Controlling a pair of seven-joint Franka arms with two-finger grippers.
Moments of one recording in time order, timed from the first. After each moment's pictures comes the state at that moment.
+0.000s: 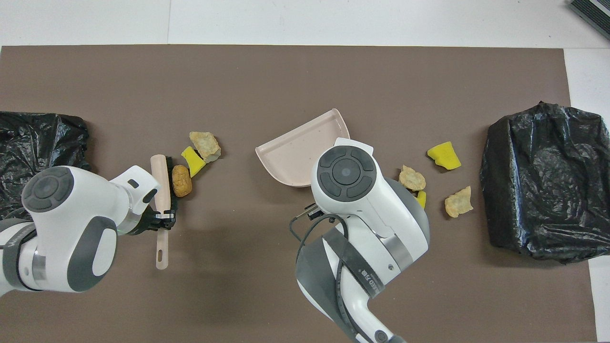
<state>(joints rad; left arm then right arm) -0.16 -0.09 -0.06 -2.35 -0.10 2.13 -0.22 0.46 0.20 0.12 -1.80 -0.07 1.92 0.11</state>
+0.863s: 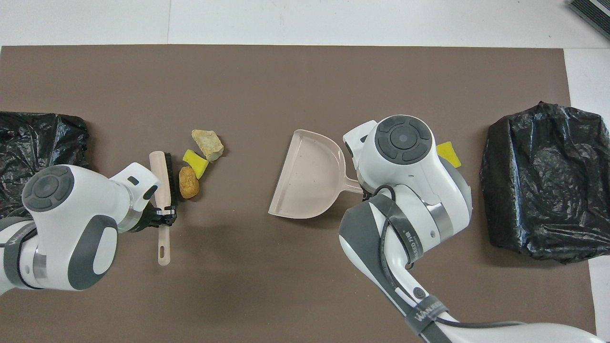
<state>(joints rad) -0.17 -0.08 -0.05 -2.35 -0.10 2.15 -0.23 0.32 0.21 0.12 -1.83 -0.08 1.93 -0.83</state>
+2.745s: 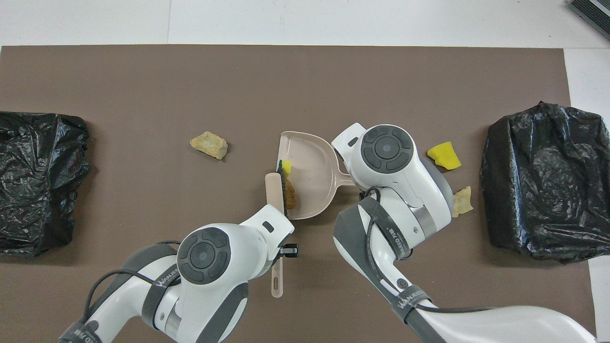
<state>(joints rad) -0.67 -0.07 -0.08 -2.30 -0.27 2.30 -0.51 0.34 0.27 0.13 -1.86 -0.16 2.07 -0.90</state>
